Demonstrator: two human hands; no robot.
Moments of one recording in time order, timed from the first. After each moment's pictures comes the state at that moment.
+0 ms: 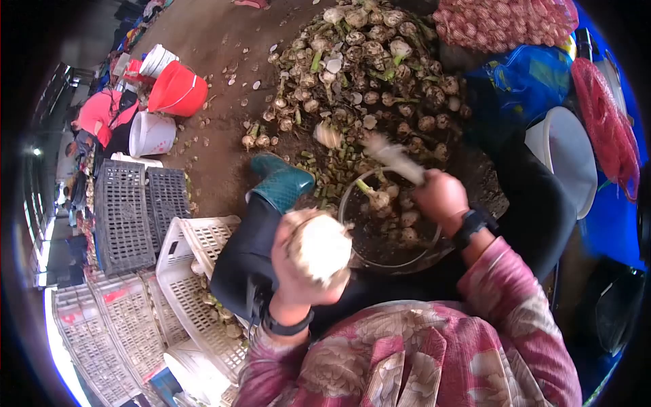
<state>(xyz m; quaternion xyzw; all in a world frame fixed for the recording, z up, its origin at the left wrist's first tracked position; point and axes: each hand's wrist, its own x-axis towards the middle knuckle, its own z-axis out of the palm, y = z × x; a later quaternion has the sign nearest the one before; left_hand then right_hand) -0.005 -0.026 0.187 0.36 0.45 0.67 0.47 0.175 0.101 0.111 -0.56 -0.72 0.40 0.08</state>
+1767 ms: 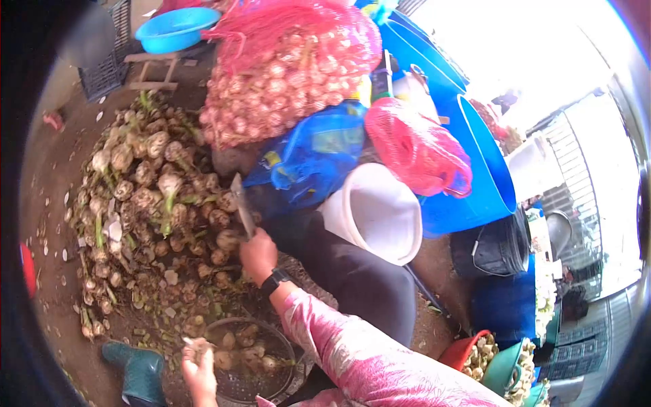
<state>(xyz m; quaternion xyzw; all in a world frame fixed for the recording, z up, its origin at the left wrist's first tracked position) -0.008 0.081 0.047 0.30 0.65 0.42 0.55 0.190 0.269 0.025 -0.81 -0.43 0.29 0.29</state>
